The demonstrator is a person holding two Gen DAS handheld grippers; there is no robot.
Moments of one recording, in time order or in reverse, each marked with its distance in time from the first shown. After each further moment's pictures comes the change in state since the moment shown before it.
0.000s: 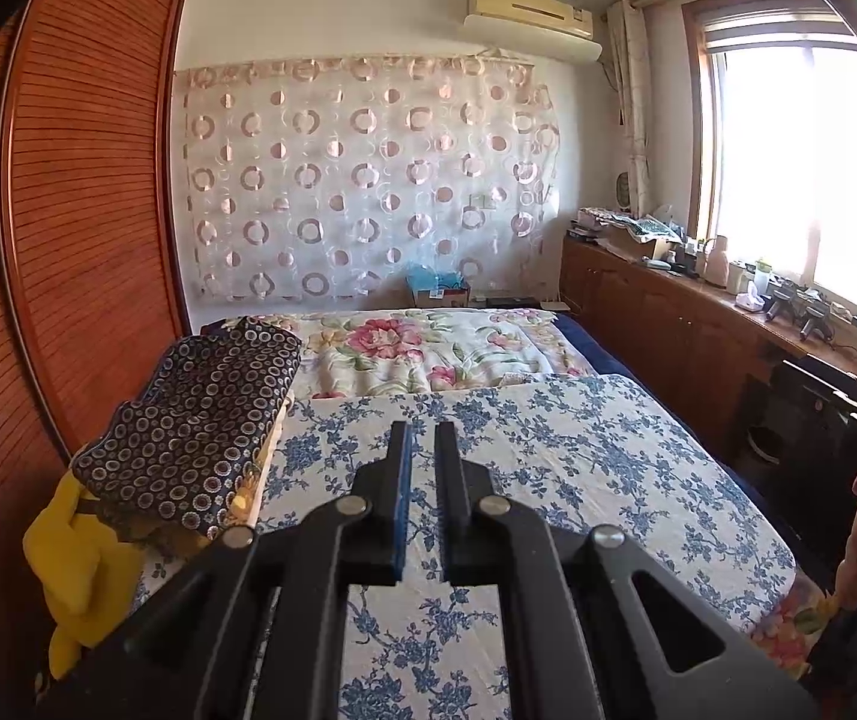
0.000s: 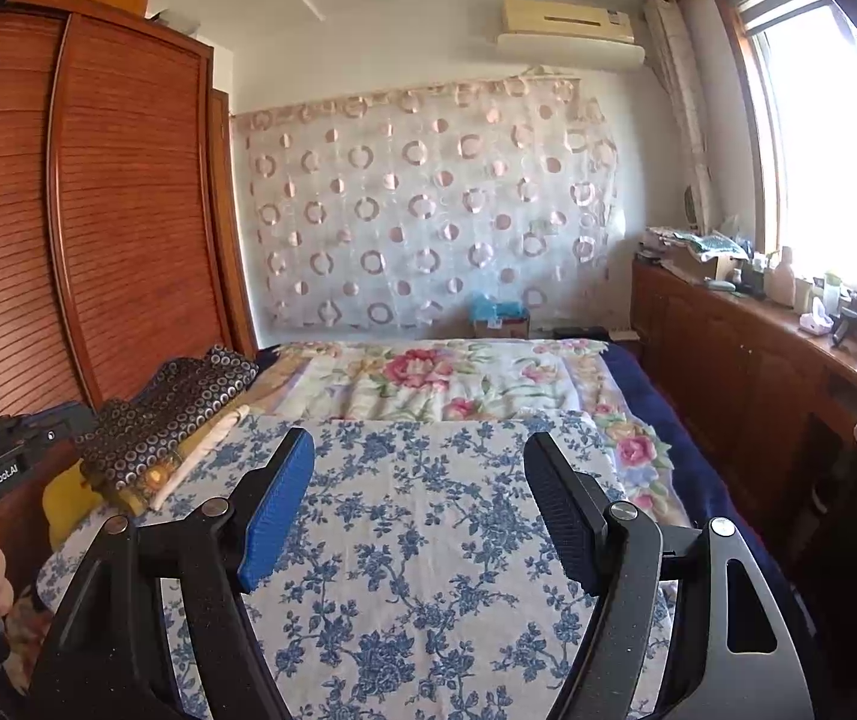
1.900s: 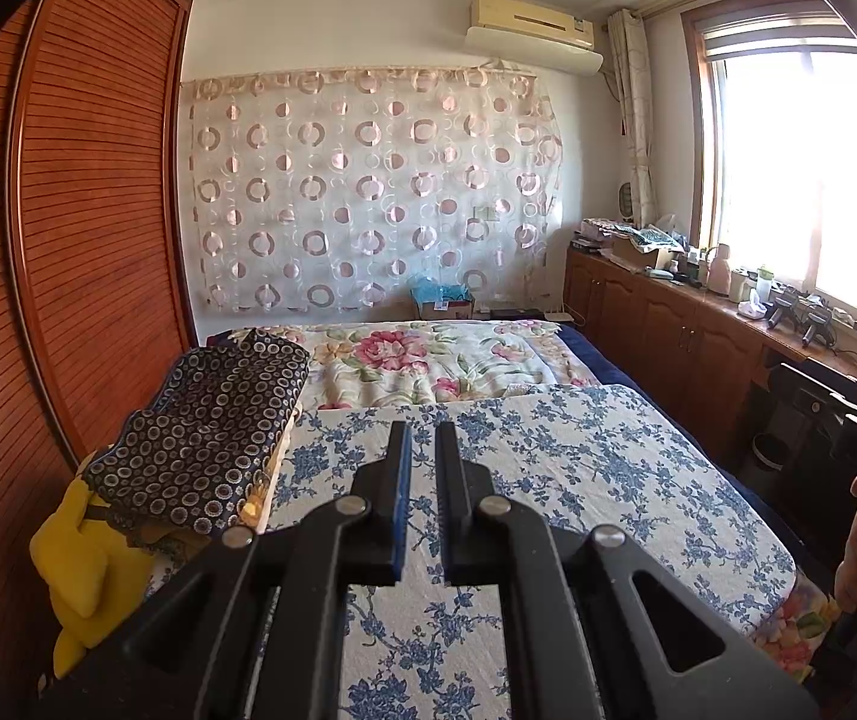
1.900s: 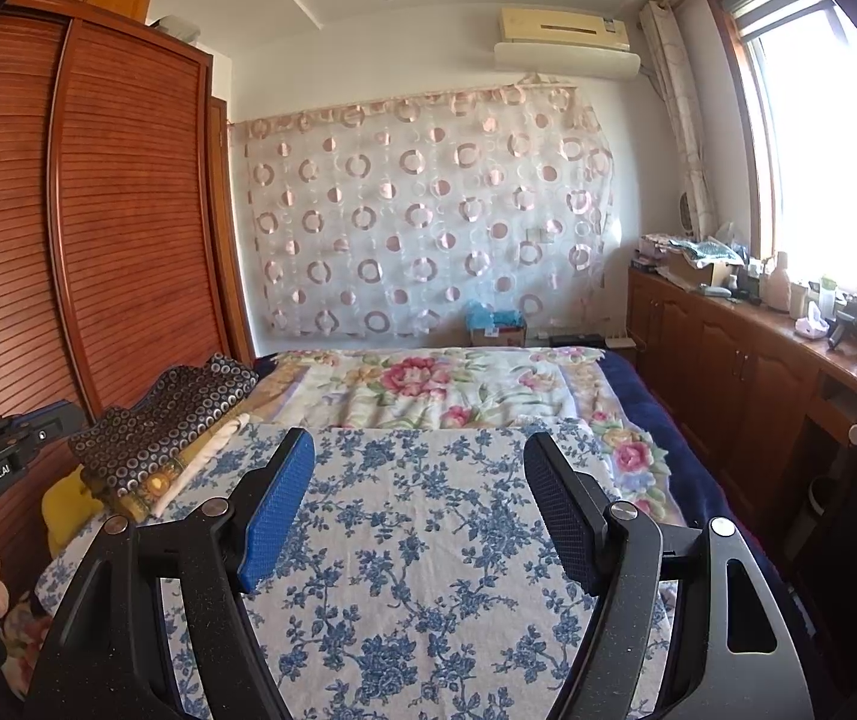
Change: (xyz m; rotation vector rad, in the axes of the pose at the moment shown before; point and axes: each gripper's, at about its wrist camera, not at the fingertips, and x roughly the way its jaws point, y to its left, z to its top) left arm -0.006 0.000 0.001 0.003 -0.016 0.012; right arm -0.001 -0.002 0.003 -0.003 -0.012 -0.003
